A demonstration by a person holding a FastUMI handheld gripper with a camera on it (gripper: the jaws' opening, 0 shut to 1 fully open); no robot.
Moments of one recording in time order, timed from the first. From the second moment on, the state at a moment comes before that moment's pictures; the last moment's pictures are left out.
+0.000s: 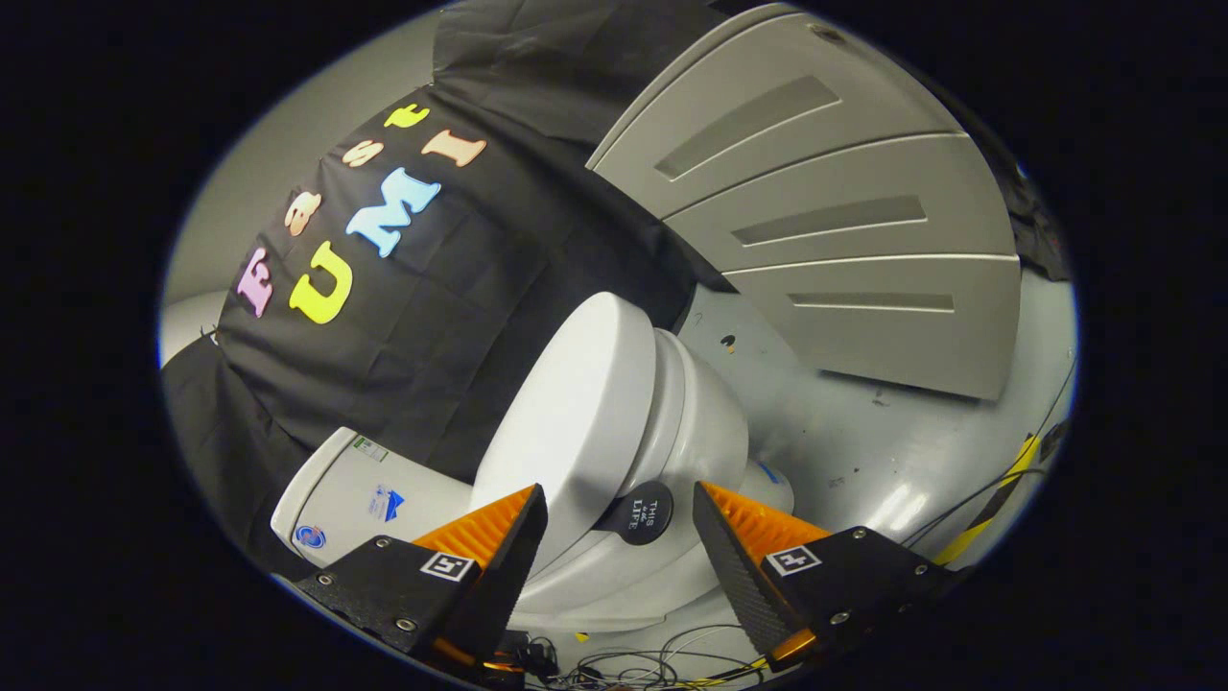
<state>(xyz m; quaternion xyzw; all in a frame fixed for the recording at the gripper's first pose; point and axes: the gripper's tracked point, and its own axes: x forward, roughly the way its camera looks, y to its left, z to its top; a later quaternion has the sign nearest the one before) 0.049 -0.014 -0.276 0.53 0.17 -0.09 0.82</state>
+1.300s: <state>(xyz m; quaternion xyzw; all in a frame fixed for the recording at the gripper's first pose) 0.073 -0.013 -0.296 0.64 0.16 -0.08 0.75</state>
